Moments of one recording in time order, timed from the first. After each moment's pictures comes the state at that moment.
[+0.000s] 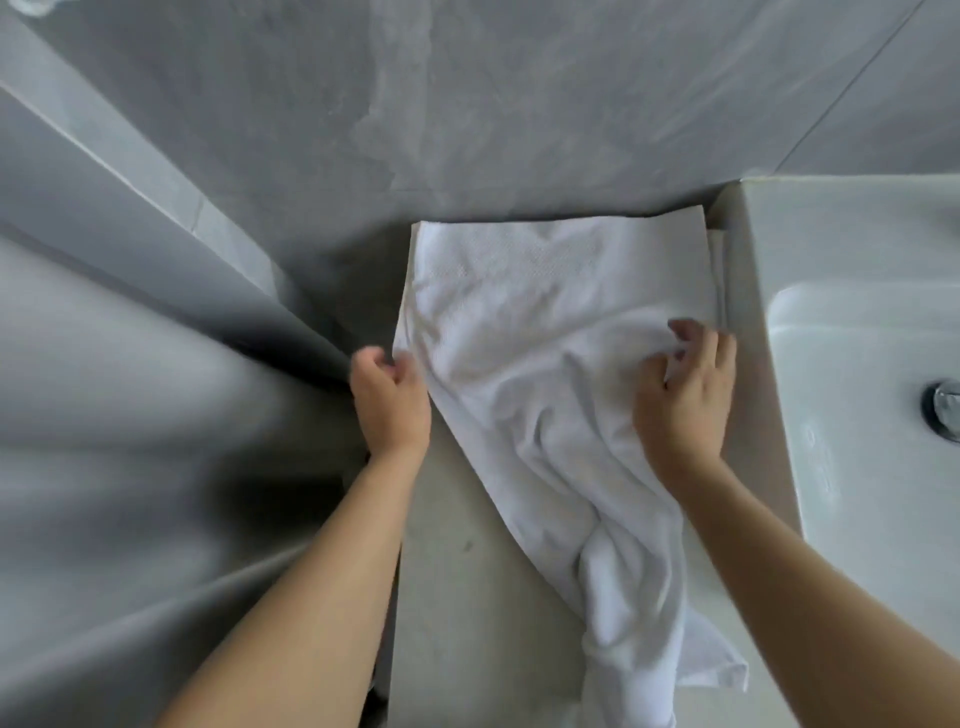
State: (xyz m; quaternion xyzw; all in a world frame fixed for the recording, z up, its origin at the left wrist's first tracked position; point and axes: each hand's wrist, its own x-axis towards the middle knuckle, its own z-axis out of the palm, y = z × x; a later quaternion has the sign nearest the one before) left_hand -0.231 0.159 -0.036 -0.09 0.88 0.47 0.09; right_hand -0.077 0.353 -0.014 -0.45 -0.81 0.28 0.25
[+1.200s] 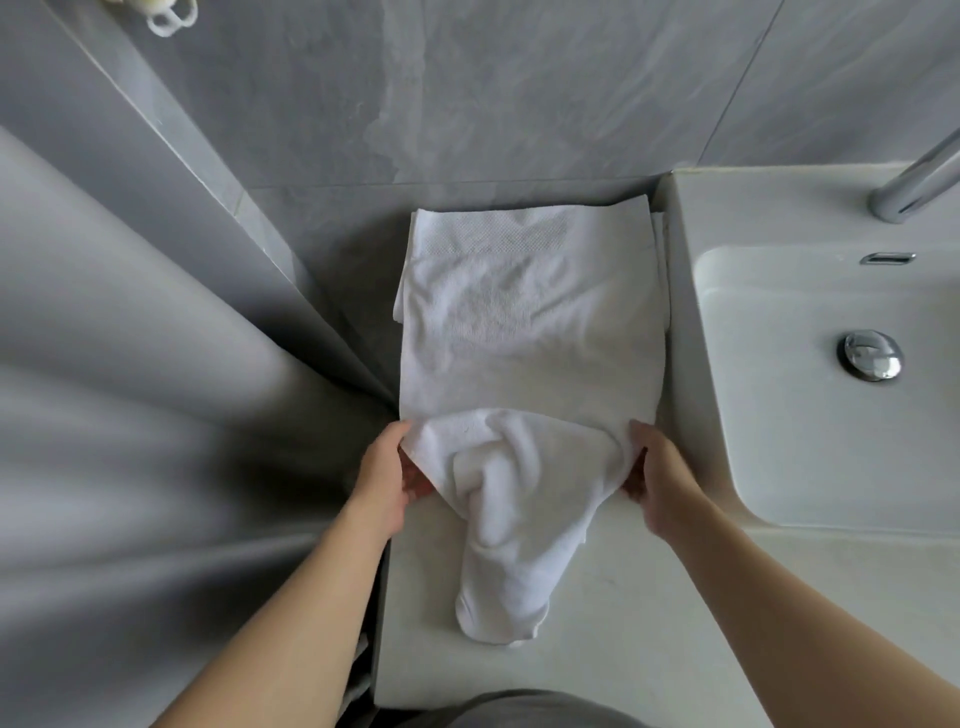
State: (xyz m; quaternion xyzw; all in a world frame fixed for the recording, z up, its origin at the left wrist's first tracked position) left_hand -0.123 0.073 -0.034 -0.25 0.66 0.60 0.38; right_hand 0.038 0.305 -0.037 -0.62 -0.37 0.69 0.04
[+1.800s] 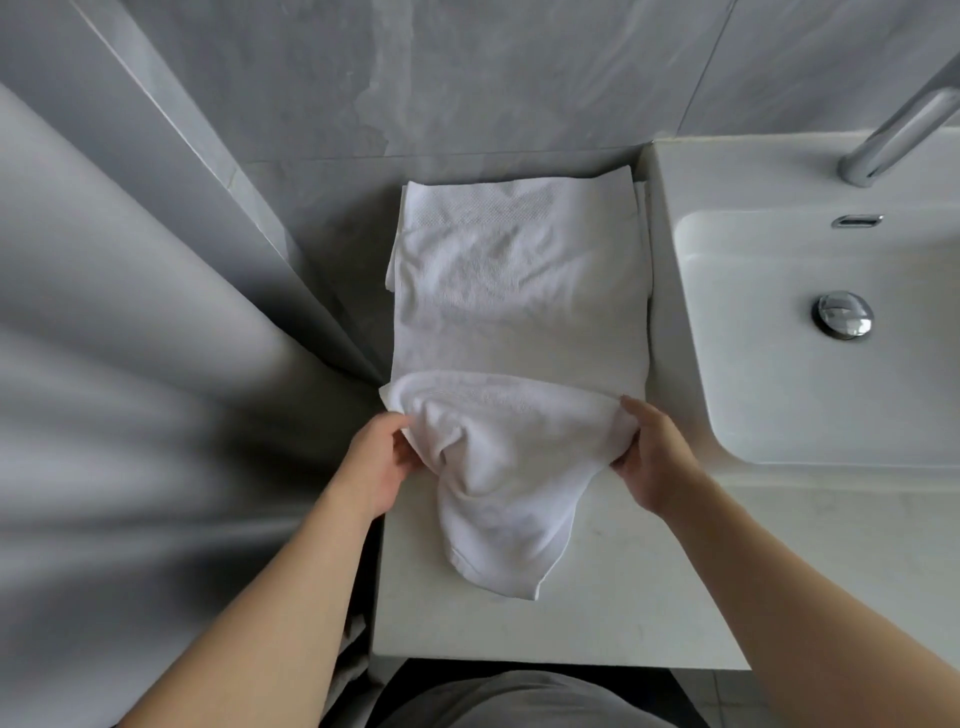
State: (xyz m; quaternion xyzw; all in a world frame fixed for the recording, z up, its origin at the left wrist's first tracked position) left_hand -0.104 0.049 -0.035 -0.19 0.62 0.64 0.41; right_hand 0.066 0.288 -0.023 -0.54 -0.31 0.77 0.08
